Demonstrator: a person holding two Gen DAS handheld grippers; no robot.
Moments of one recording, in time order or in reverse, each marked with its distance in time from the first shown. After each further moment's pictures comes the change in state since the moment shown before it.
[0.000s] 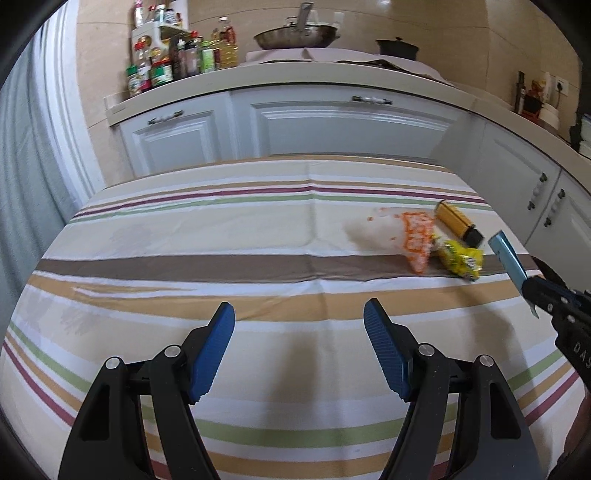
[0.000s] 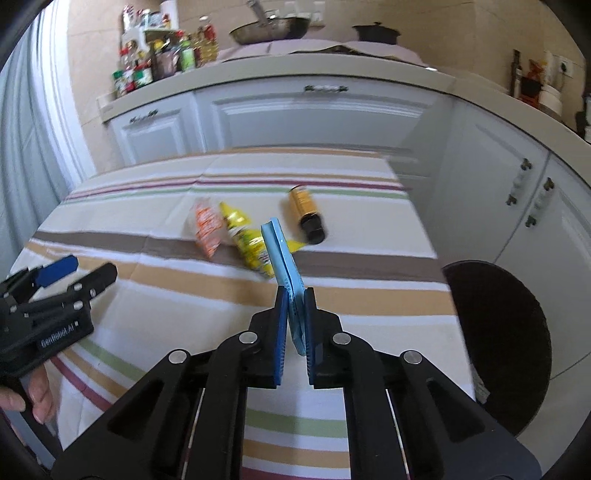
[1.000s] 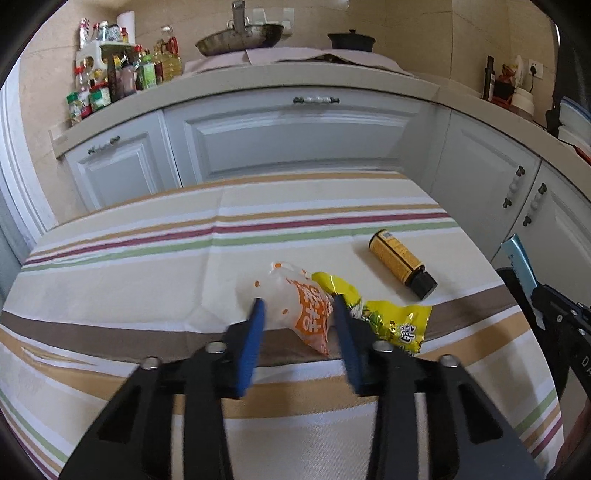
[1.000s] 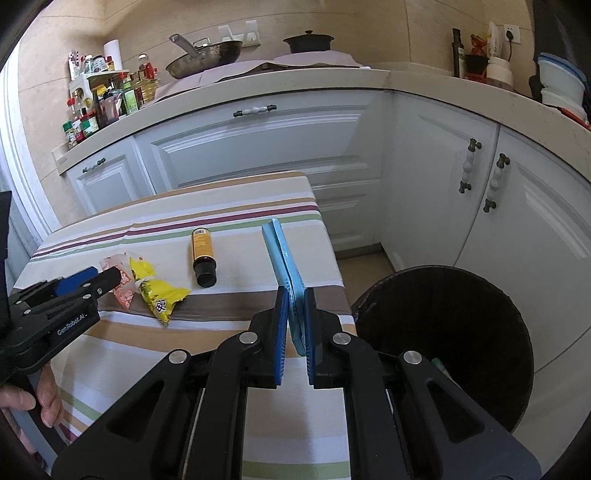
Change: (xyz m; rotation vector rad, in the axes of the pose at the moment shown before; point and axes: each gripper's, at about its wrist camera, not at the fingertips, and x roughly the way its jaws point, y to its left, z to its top) left arm 0.044 -0.072 0.044 0.076 0.006 -0.099; right arm 0.005 -0.082 0.011 0.154 -0.071 -0.083
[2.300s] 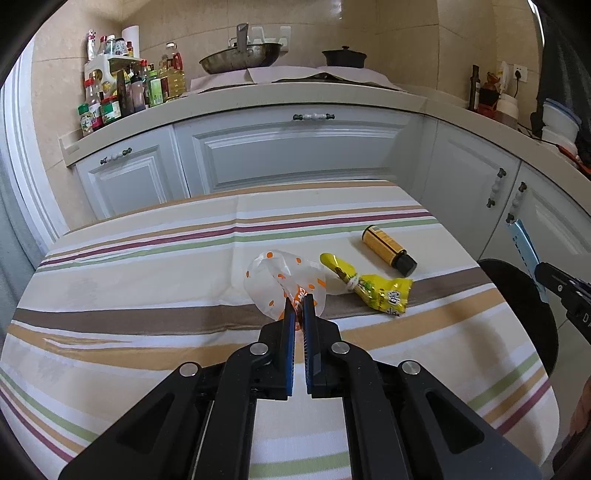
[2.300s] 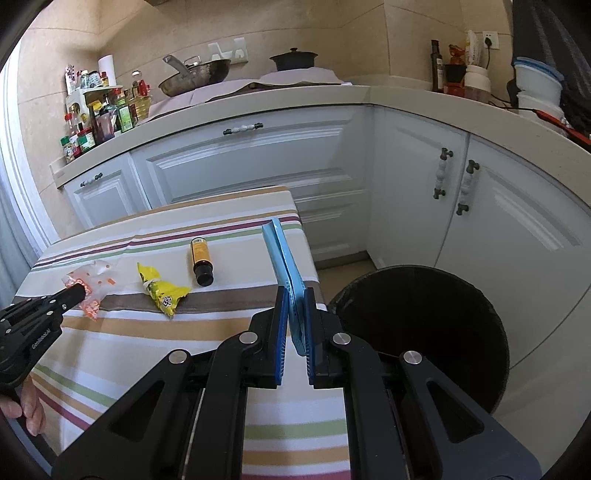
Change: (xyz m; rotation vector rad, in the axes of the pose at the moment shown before) left arm -0.055 0.009 -0.020 0.023 -0.063 -0.010; right arm -0.048 -0.009 -0.008 0.029 -0.055 -0.042
